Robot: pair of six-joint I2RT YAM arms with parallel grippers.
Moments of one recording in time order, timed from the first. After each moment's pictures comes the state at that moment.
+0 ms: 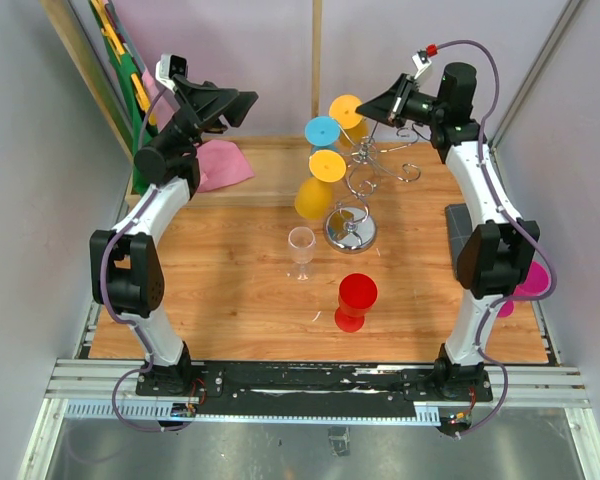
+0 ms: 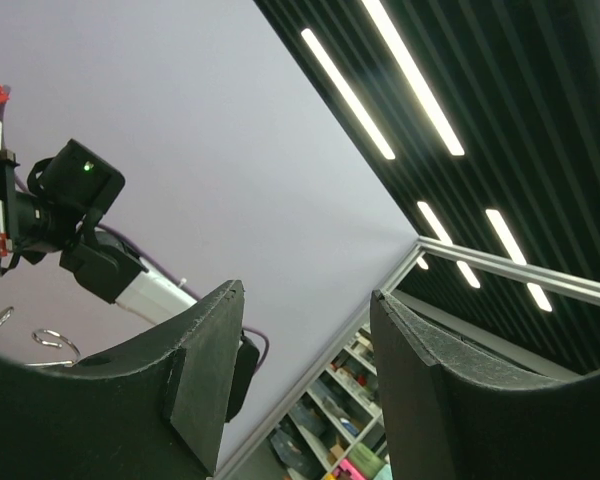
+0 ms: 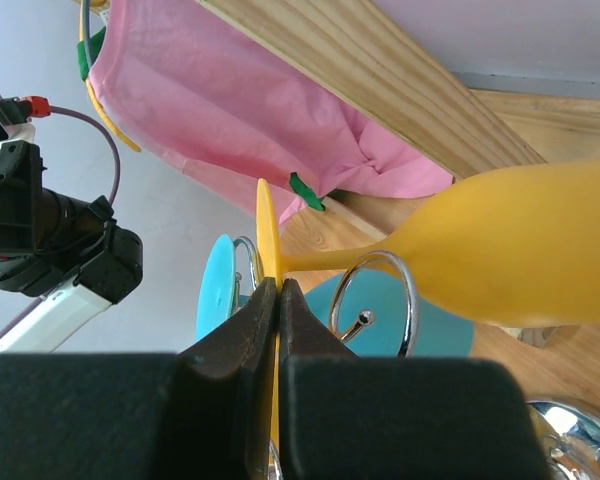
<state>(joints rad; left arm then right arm) -0.11 1.75 1.43 1.52 0.73 -2.10 0.10 1.94 1.93 -0.09 -0.93 0.80</state>
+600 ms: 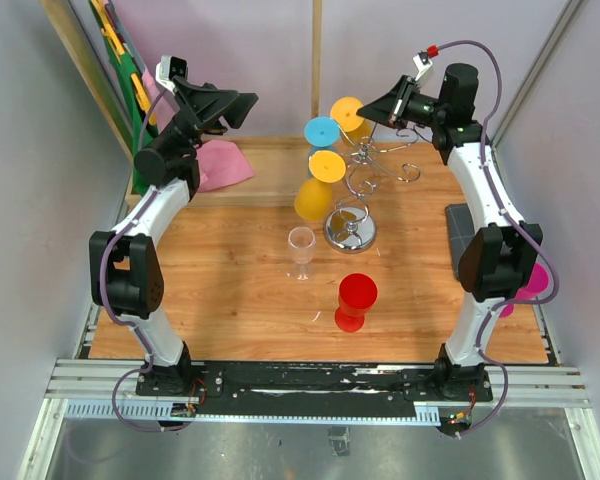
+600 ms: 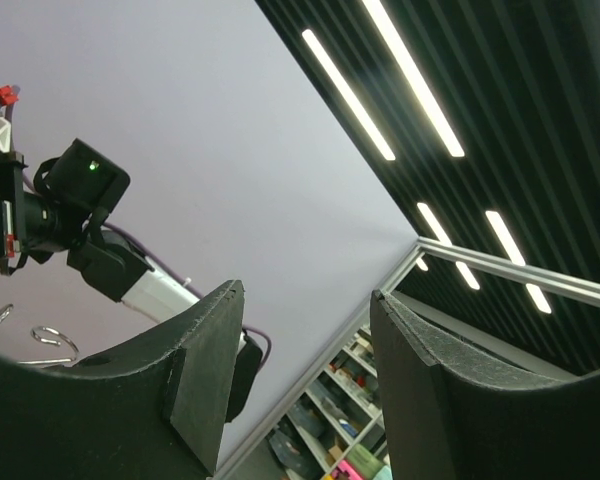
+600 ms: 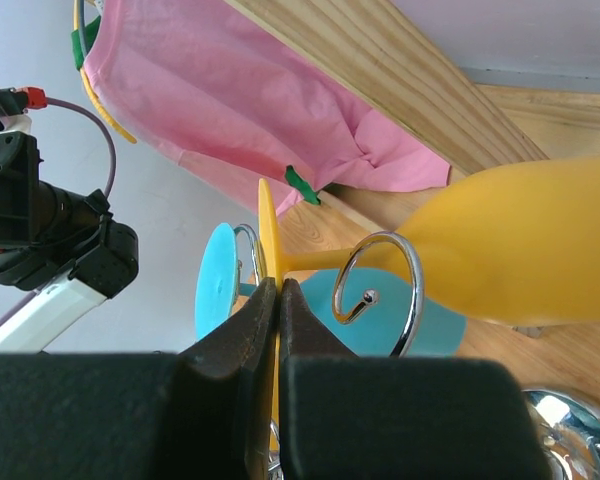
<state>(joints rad) -0.11 1.74 1.41 1.52 0.73 -2.10 0.10 1.91 1.91 -0.11 -0.92 0.77</state>
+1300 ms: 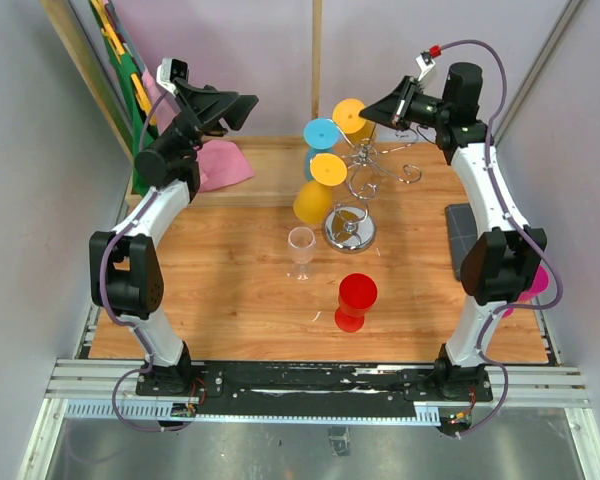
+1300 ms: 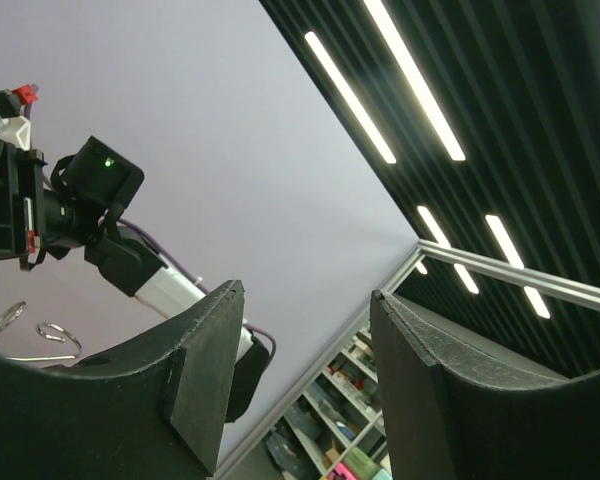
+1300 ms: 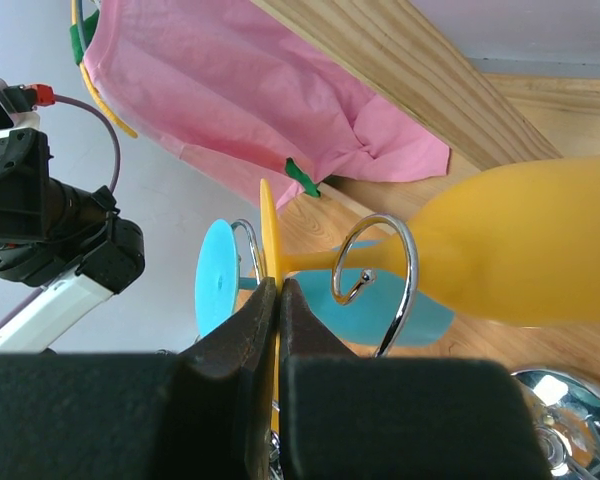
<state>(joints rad) -0.11 1.74 1.39 1.52 0.73 -2.10 0.09 1.88 1.91 -0.18 -0.92 0.75</state>
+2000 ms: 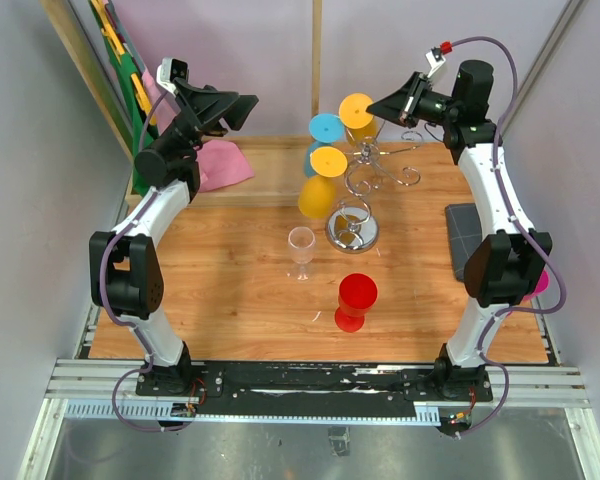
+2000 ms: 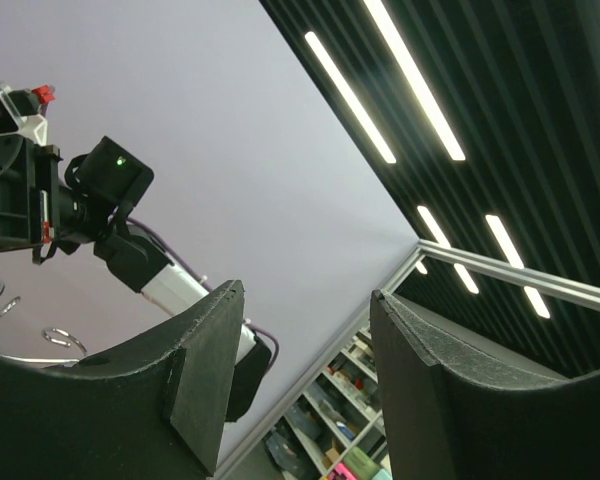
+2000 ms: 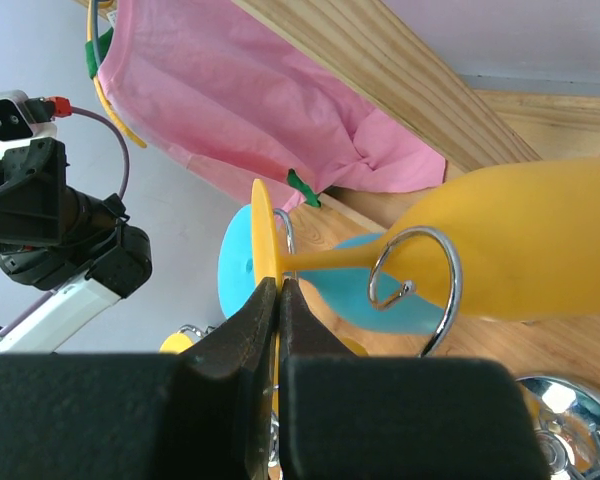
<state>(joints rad) -0.11 1.74 1.39 1.52 0.73 -2.10 0.06 1.86 1.91 -0.17 -0.93 0.76</state>
